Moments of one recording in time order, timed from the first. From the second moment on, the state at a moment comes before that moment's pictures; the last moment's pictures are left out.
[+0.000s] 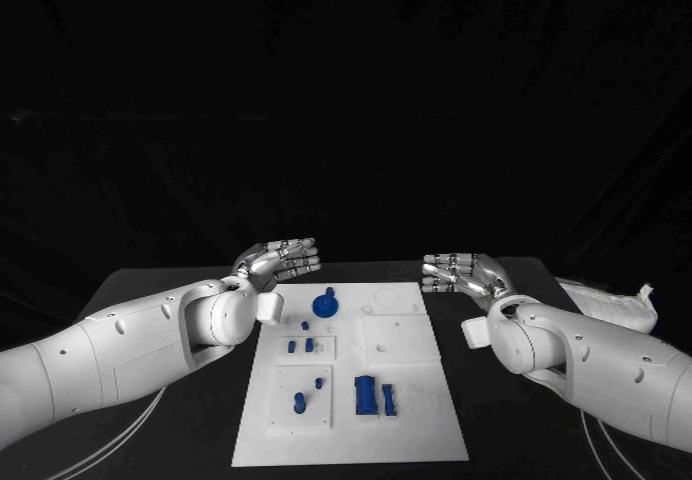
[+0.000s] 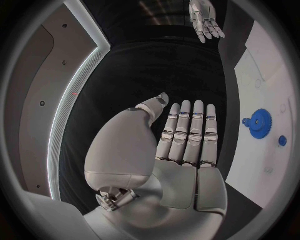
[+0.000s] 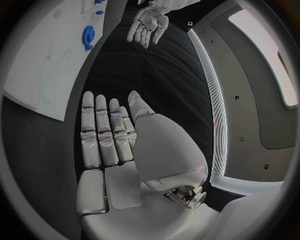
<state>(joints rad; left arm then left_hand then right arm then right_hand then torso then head) 1.13 -0.73 -0.03 1.27 0.19 -0.24 0.36 1.30 -0.12 0.43 0.01 0.06 0.99 0.19 0.11 0.07 1.04 0.16 0.16 0.06 0.91 0.14 0.30 0.10 0.17 0.76 0.27 0.08 0.35 1.01 -0.70 0.06 1.20 -0.25 -0.36 0.38 1.44 0.03 0.04 0.01 0.10 0.96 0.18 0.07 0.18 1.10 0.13 0.06 0.16 1.11 0.11 0.10 0.18 0.18 1.05 0.21 0.14 0.16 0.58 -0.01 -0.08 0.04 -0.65</state>
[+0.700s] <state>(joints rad) 1.09 -0.74 -0.02 1.38 0.16 -0.39 0.40 0.70 -0.01 0.22 0.00 0.01 0.54 0.10 0.01 0.01 0.56 0.08 0.01 0.01 0.50 0.06 0.12 0.01 0.12 0.40 0.15 0.01 0.16 1.03 -0.73 0.03 1.38 -0.17 -0.46 0.42 0.76 0.00 0.01 0.00 0.01 0.52 0.10 0.01 0.03 0.60 0.04 0.01 0.01 0.63 0.01 0.01 0.02 0.12 0.60 0.11 0.02 0.02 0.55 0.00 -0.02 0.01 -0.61</state>
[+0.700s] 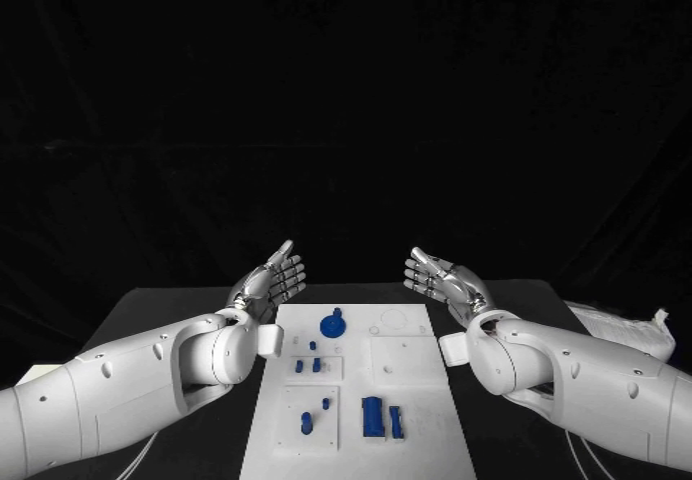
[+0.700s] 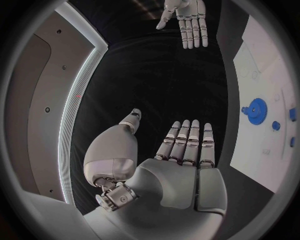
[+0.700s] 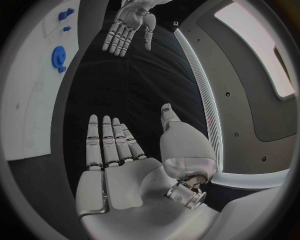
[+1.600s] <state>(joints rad) 1.05 -0.78 0.00 1.57 0.02 -0.75 0.50 0.23 0.00 0.04 0.00 0.01 0.18 0.00 0.01 0.00 0.18 0.00 0.01 0.00 0.16 0.00 0.01 0.00 0.01 0.13 0.01 0.01 0.01 1.05 -0.78 0.00 1.57 0.00 -0.76 0.50 0.25 0.00 0.01 0.00 0.01 0.17 0.00 0.00 0.00 0.19 0.00 0.01 0.00 0.20 0.00 0.00 0.00 0.02 0.19 0.00 0.00 0.00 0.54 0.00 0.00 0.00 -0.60</state>
